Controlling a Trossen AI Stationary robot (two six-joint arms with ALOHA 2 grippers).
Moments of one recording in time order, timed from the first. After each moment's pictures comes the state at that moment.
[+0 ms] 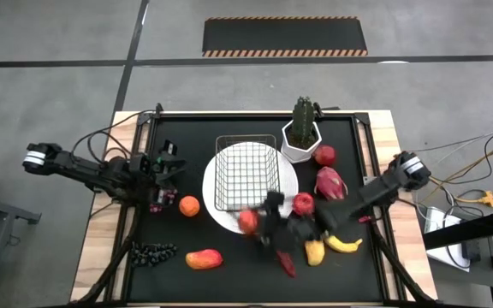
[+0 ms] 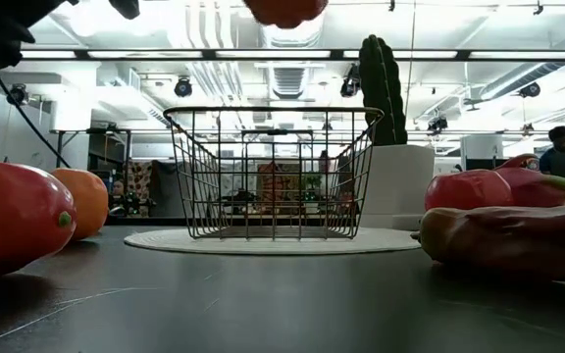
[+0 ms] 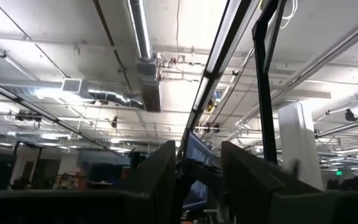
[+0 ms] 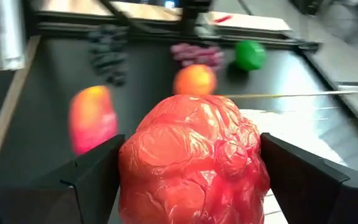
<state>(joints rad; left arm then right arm) -0.15 0.86 0.28 1.32 -0.11 0.03 0.45 1.76 1.47 -0.38 0.58 0.24</state>
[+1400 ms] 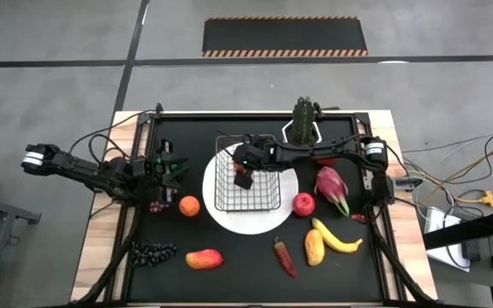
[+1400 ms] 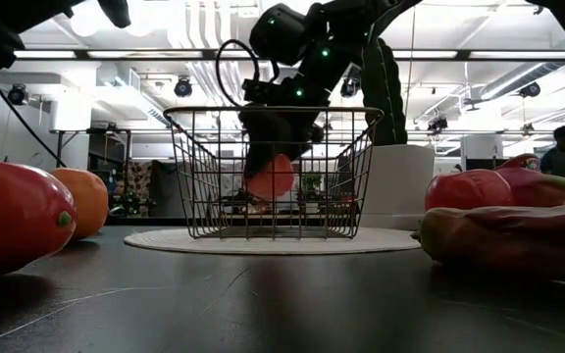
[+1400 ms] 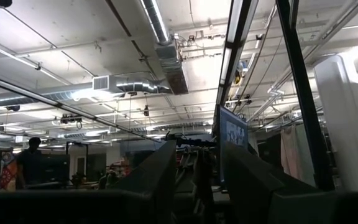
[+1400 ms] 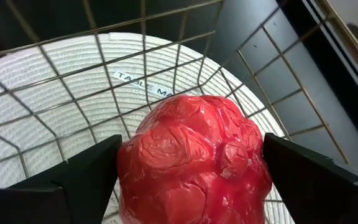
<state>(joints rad) -0.15 0.80 0.26 1.20 -0.20 0.22 -0.13 2.01 1.52 -0.40 0.28 0.09</state>
